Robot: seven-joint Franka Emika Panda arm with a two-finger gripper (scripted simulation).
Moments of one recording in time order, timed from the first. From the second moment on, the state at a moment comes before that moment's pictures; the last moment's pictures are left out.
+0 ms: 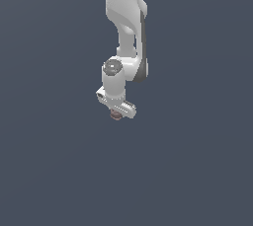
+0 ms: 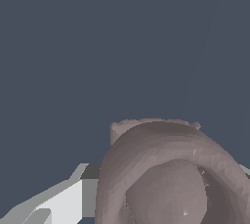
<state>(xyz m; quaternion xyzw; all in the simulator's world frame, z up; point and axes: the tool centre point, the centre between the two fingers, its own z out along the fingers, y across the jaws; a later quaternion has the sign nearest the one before) -0.060 -0.049 0.048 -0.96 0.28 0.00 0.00</state>
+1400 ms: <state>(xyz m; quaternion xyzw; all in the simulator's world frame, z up) -0.144 0.019 0.178 -0.96 0.28 0.00 0.00</state>
